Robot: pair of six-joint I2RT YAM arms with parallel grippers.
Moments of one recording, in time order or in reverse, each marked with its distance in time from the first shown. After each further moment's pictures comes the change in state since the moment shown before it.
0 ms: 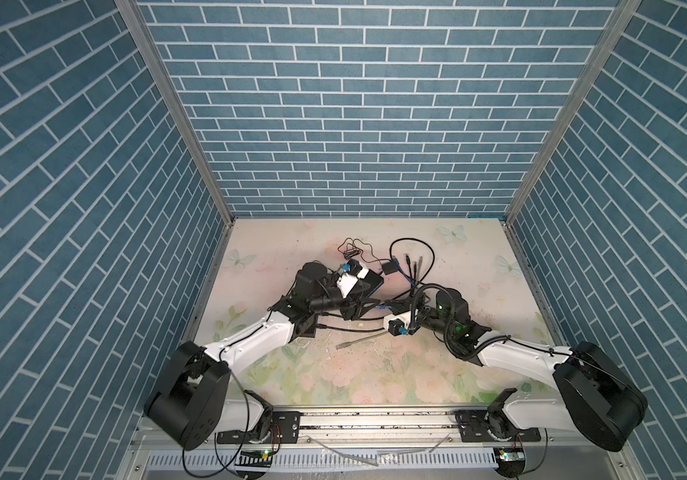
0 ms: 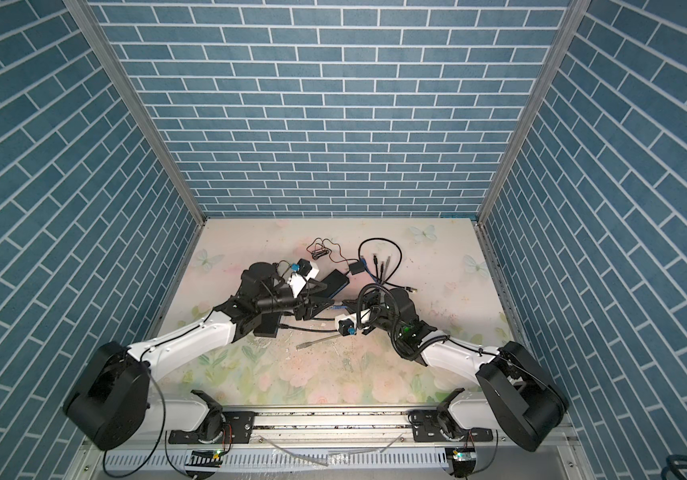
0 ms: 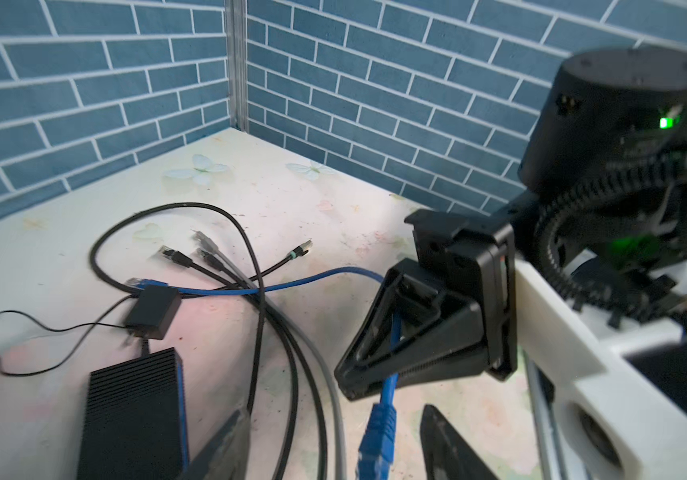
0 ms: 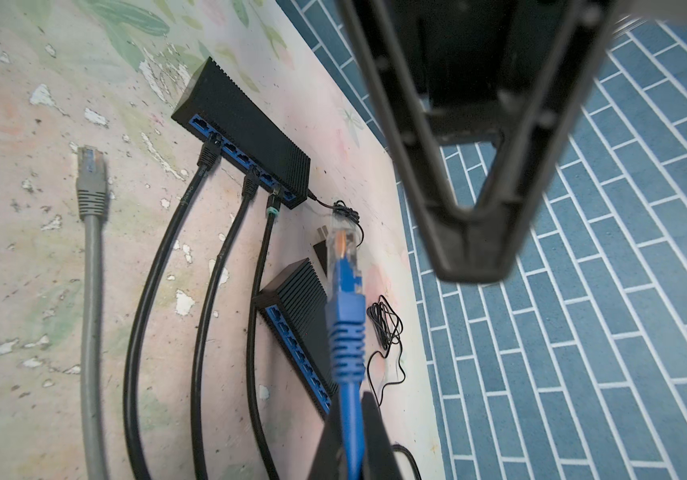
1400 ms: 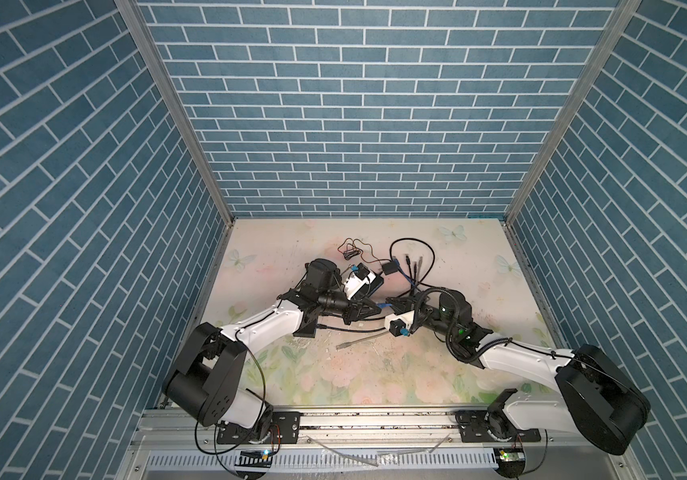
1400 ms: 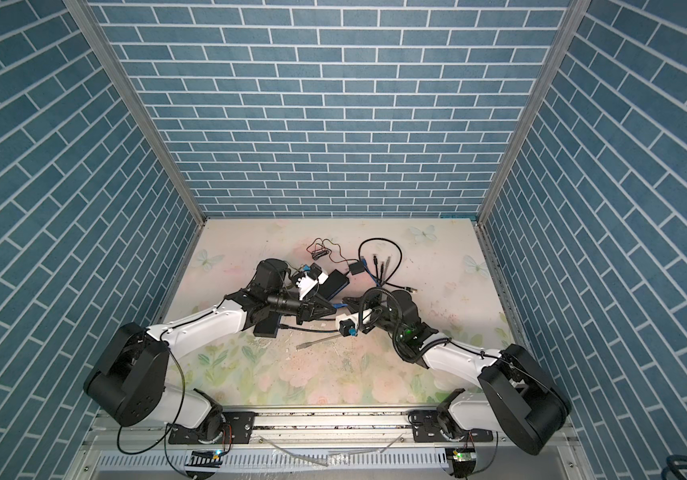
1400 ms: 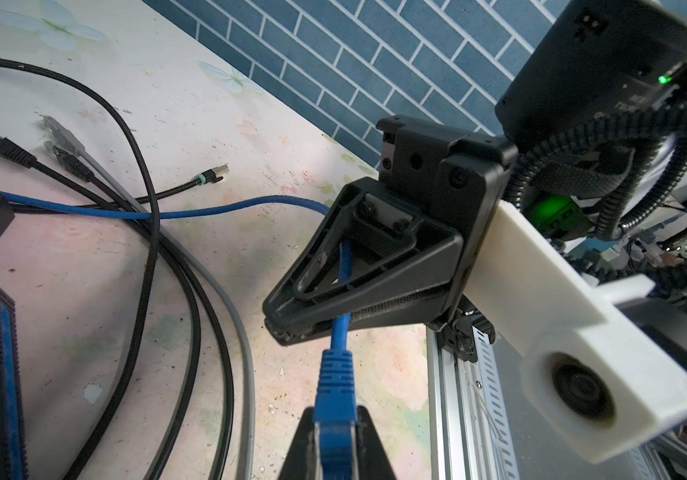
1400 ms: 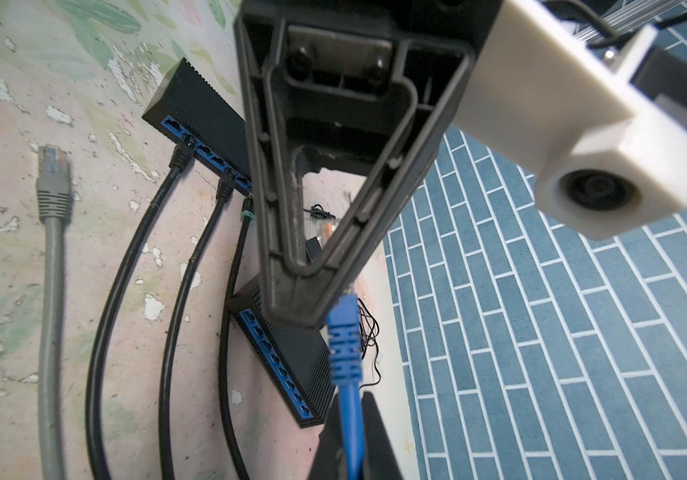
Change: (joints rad) left arm 0.000 0.072 0.050 -0.212 0.187 0.002; right arm 0.000 -0.020 -0.019 0.060 0.017 0.002
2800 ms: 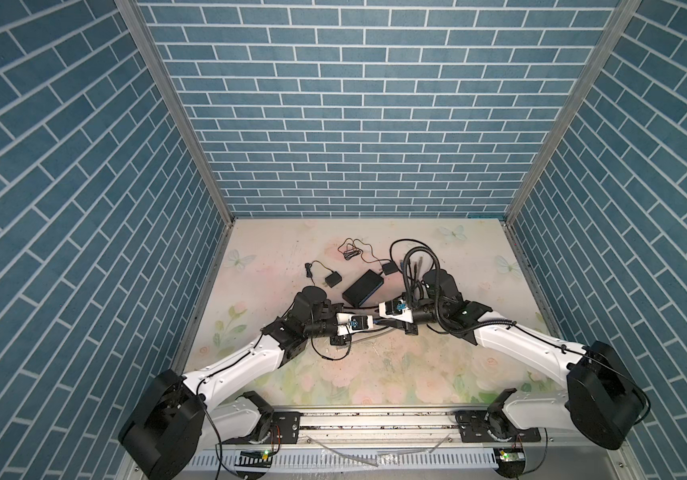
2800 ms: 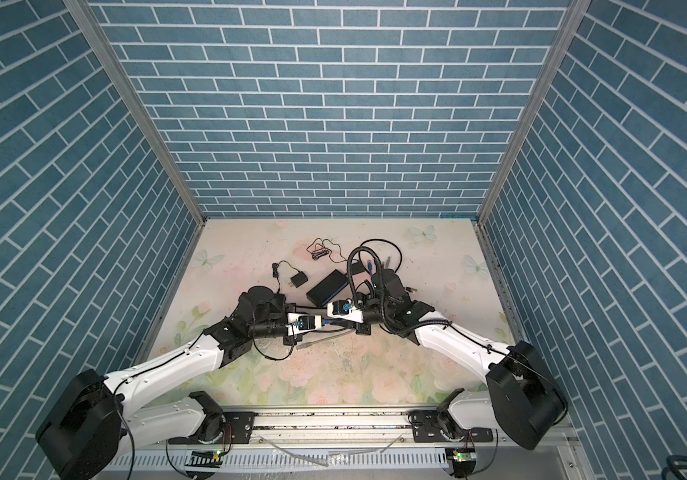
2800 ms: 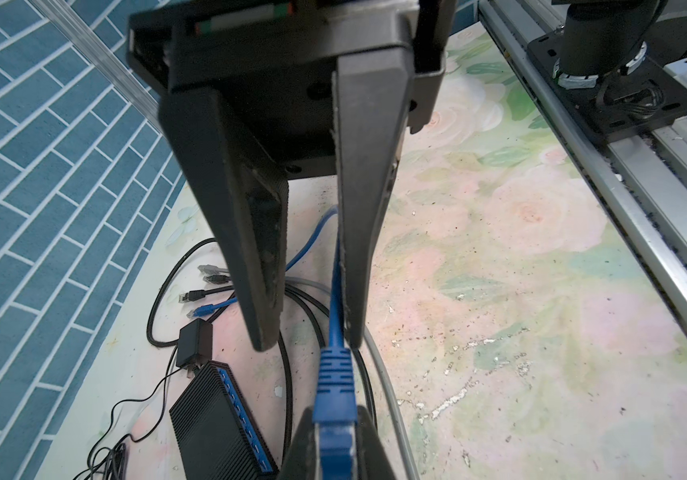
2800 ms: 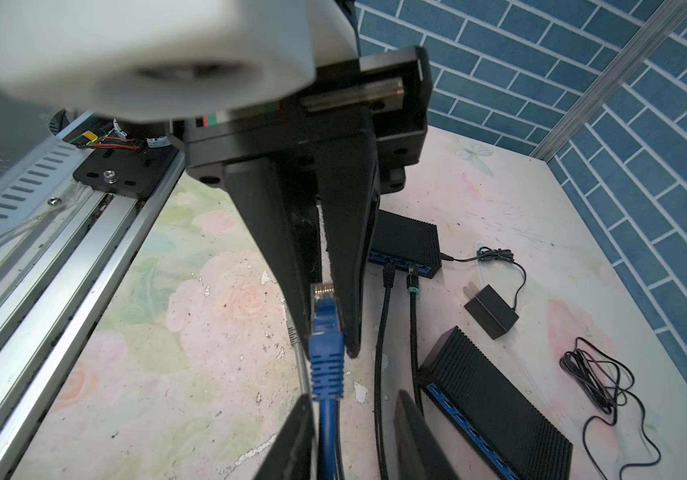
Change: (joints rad) left arm -0.102 -0.304 -0.266 0.067 -0.338 0.806; right arm 0.003 0.040 0.309 -0.641 -0.375 0.406
